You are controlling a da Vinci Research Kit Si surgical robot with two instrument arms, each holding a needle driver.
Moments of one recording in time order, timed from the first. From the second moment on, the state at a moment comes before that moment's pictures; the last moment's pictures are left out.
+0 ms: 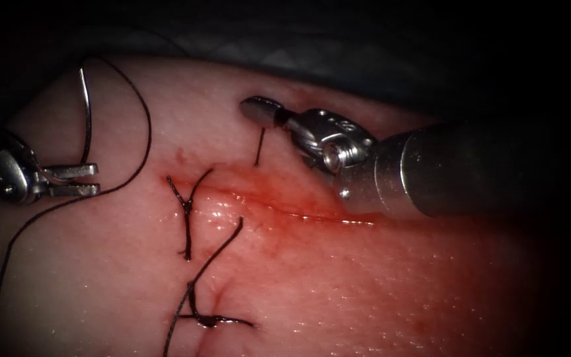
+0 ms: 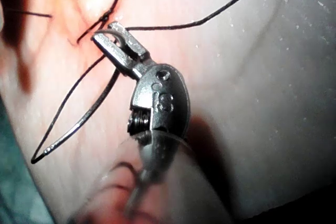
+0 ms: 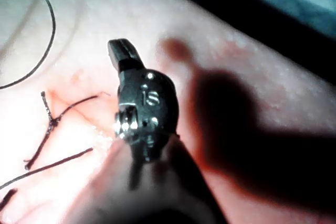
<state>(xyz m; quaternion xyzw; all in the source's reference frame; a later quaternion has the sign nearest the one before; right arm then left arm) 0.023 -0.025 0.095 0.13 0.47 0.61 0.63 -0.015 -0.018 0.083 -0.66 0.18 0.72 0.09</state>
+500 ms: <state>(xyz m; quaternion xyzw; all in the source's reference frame) 0.023 -0.023 0.093 0.10 0.48 0.60 0.64 -0.015 -0.018 0.083 -0.66 0.18 0.72 0.09</state>
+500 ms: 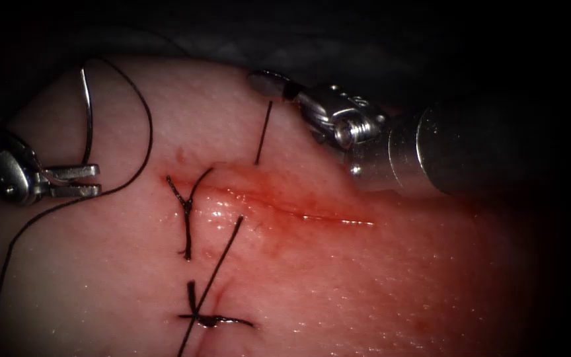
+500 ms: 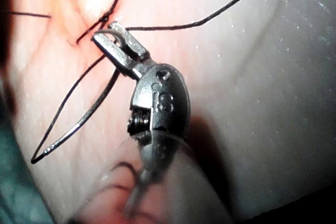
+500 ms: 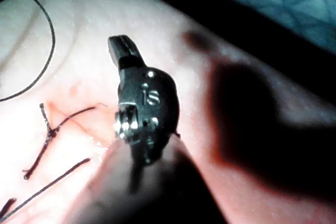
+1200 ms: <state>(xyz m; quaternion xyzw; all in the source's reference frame) 0.024 -0.023 0.093 0.07 0.49 0.58 0.65 -0.015 -0.018 0.083 -0.66 0.18 0.72 0.09</state>
